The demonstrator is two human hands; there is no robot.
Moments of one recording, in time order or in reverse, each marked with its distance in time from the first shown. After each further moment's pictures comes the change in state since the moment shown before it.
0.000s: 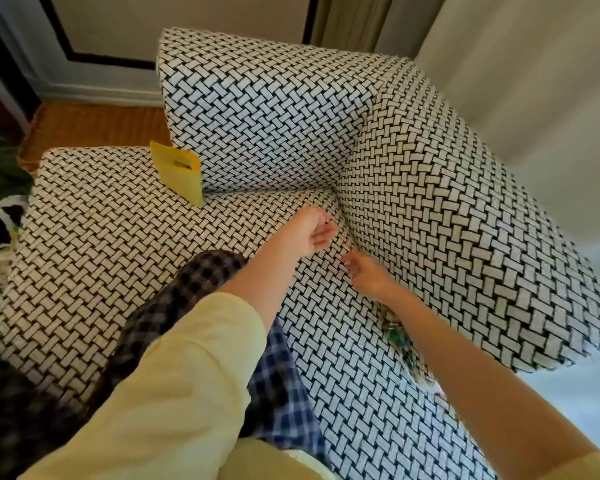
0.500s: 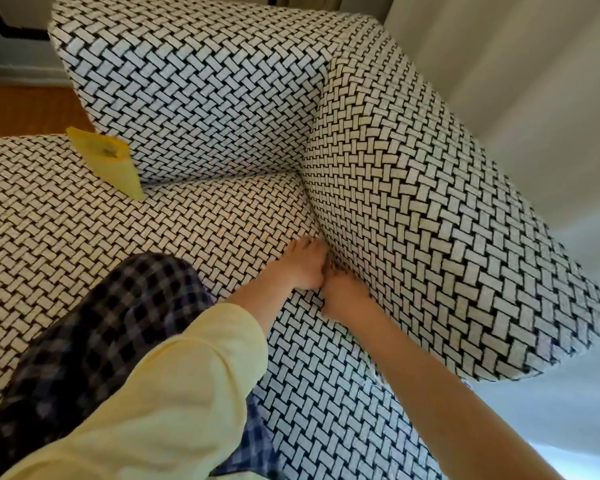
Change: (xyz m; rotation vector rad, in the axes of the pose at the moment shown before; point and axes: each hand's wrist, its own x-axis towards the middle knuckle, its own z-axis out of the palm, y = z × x) left_hand 0.062 -0.083 0.045 1.679 -0.151 0.460; right_hand -0.002 0.032 0.016 -0.526 -0.140 0.124
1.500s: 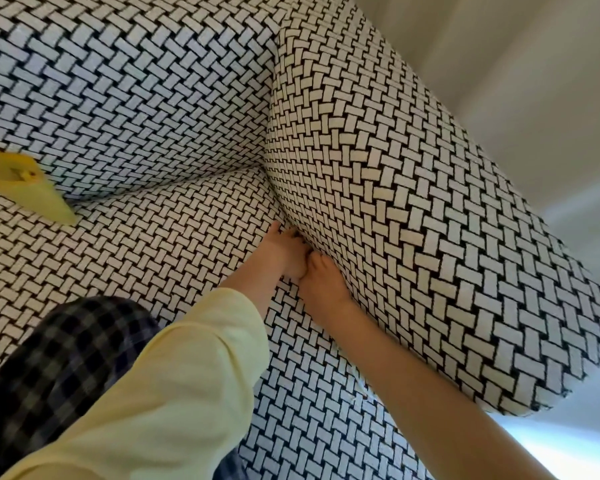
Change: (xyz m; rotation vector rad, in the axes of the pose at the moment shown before) left_hand 0.057 0.004 -0.021 0.433 -0.254 0.091; right_hand 0.024 0.012 -0.001 -0.539 0.338 -0.225
